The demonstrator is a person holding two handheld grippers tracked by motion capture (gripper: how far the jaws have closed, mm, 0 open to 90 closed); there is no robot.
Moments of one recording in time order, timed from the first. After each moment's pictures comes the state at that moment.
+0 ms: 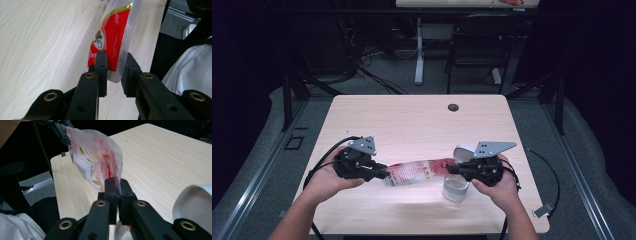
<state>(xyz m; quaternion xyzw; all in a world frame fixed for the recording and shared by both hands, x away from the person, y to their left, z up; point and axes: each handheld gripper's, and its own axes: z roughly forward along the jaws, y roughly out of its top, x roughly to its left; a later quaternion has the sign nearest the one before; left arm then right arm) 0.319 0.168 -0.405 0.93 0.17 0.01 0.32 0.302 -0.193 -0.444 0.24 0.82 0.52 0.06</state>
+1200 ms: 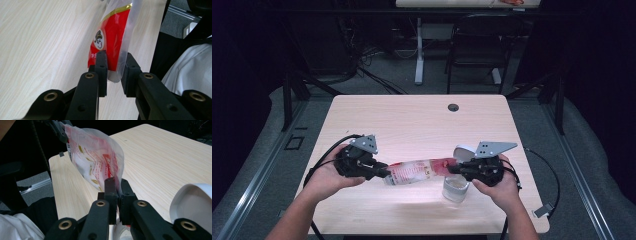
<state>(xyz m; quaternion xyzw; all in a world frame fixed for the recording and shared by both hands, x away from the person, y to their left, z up) 0.321 0.163 -0.399 0.93 0.17 0.01 0.32 0.303 -0.195 -0.444 0.25 0.82 0.52 0.07</state>
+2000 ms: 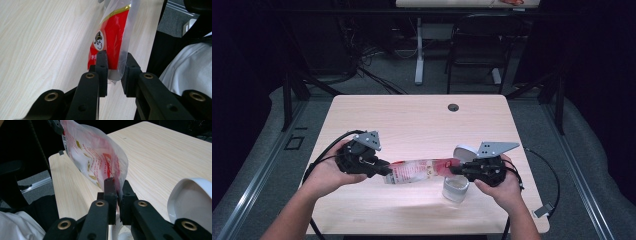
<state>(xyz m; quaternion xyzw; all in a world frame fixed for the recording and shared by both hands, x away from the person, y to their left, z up) 0.320 0.153 -0.380 0.94 0.16 0.01 0.30 0.301 -0.200 -0.444 0.25 0.82 0.51 0.06</state>
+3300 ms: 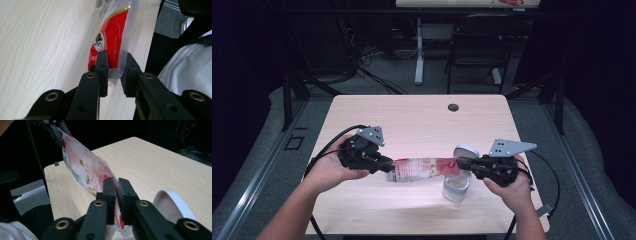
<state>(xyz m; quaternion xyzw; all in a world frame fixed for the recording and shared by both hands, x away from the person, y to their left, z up) 0.324 0.146 -0.367 0.94 0.15 0.01 0.30 0.287 -0.215 -0.420 0.26 0.80 0.54 0.11</state>
